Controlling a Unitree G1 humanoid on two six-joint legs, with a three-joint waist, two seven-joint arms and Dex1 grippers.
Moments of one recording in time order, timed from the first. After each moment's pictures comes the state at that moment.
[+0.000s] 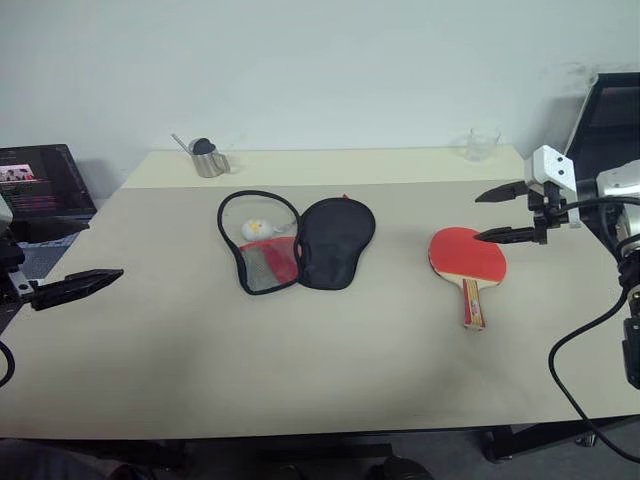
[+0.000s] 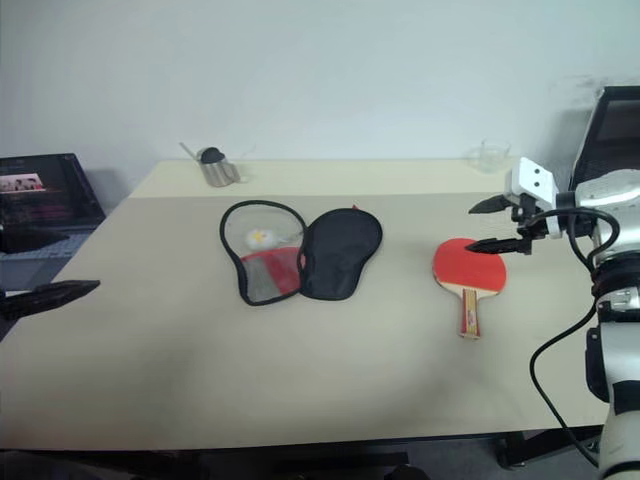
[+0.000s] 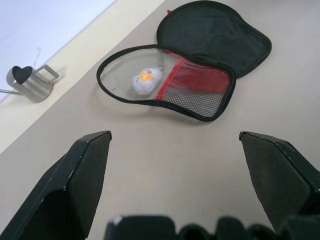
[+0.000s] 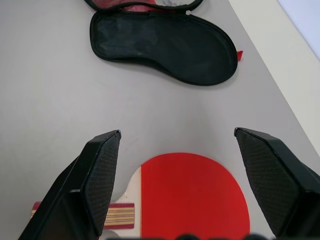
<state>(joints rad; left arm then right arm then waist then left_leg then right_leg) -0.06 1.23 0.80 -0.07 -0.45 0.54 -1.27 -1.20 -0.85 0.10 0.91 0.02 -0.10 1.54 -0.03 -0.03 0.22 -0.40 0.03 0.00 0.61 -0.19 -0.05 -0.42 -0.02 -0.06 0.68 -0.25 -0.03</state>
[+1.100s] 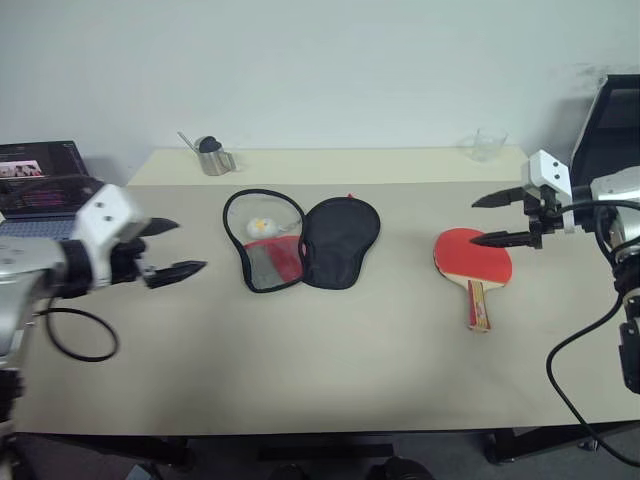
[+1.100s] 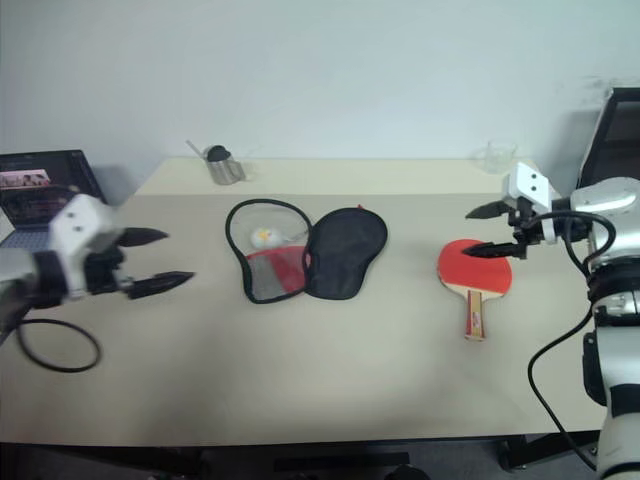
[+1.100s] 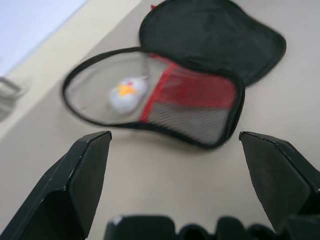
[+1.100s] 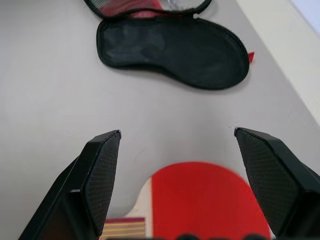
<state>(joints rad) -0.50 1.03 0.17 0.09 -0.30 0.45 -1.01 -1.15 -0.86 0.10 0.84 0.06 -0.02 1.55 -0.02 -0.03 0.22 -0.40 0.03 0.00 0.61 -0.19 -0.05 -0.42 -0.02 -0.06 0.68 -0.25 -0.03</state>
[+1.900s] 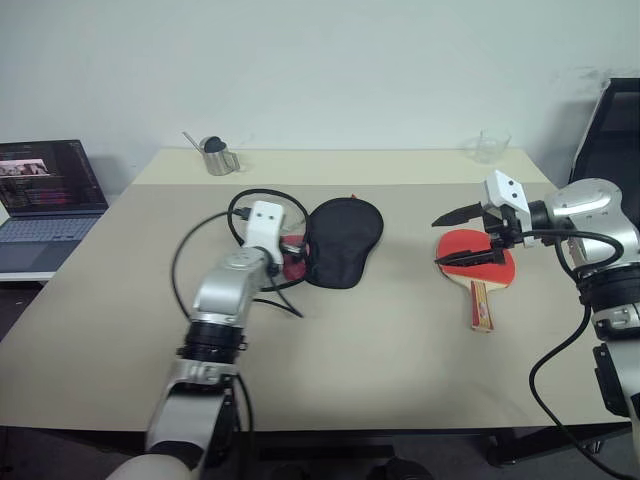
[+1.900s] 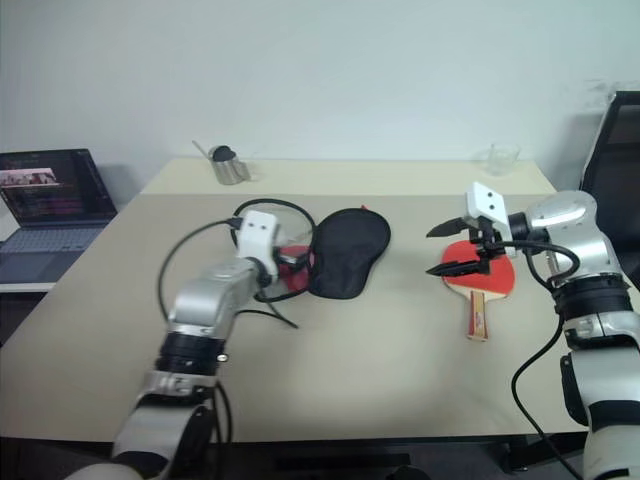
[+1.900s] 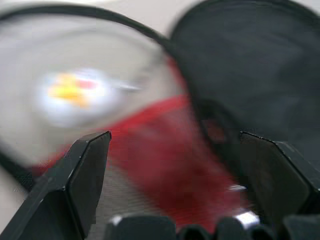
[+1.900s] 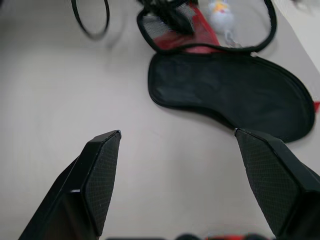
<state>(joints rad) -0.84 0.21 0.03 0.32 -0.07 0.80 -0.17 -1.04 -0.74 0.13 0.58 0.13 0.10 1.55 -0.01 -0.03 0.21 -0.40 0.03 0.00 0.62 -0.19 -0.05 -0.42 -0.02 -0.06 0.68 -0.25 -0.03</state>
